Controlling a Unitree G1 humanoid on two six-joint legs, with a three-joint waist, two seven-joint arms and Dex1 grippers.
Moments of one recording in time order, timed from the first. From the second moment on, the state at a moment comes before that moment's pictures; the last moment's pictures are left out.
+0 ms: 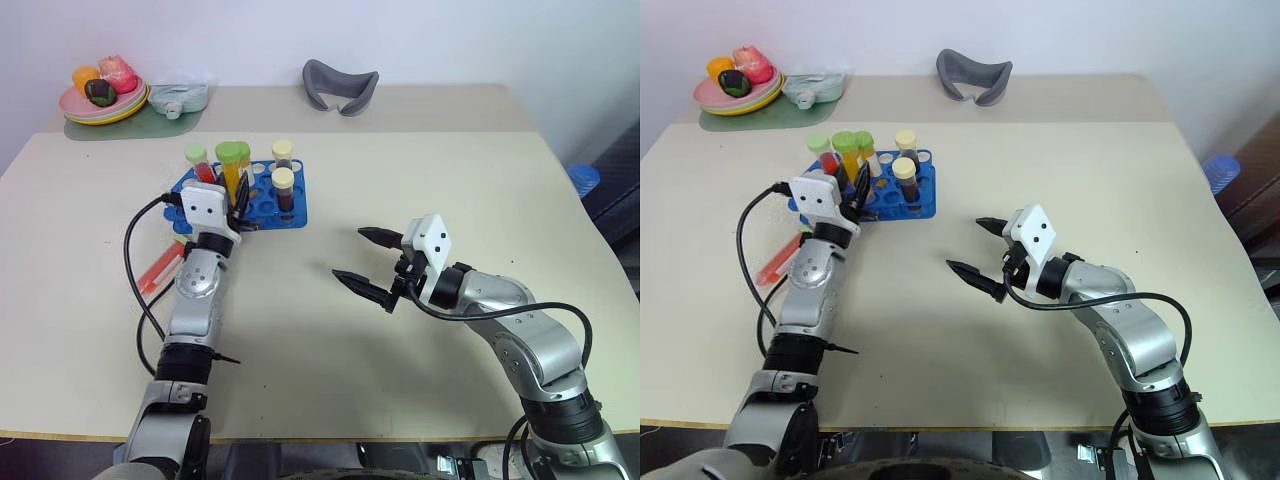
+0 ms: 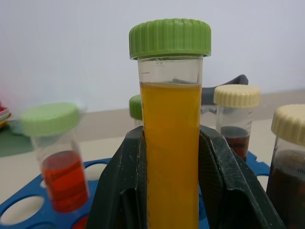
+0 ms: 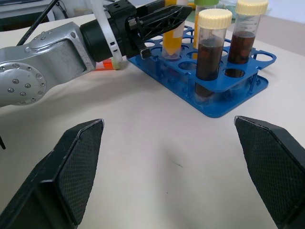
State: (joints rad) left arm -0.43 0.19 0.06 0.26 -0.14 -0.26 -0.12; right arm -0.23 -0.50 0.09 -0.48 0.46 0.55 0.68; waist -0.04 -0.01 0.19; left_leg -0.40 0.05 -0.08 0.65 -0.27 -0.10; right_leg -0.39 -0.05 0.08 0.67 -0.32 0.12
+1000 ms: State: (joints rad) left arm -0.44 0.15 0.07 0.29 -0.13 -0.29 -0.15; right arm -0.24 -0.50 0.09 -0.48 0.46 0.55 0.68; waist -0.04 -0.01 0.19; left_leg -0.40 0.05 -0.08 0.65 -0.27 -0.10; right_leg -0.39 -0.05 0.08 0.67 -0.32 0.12
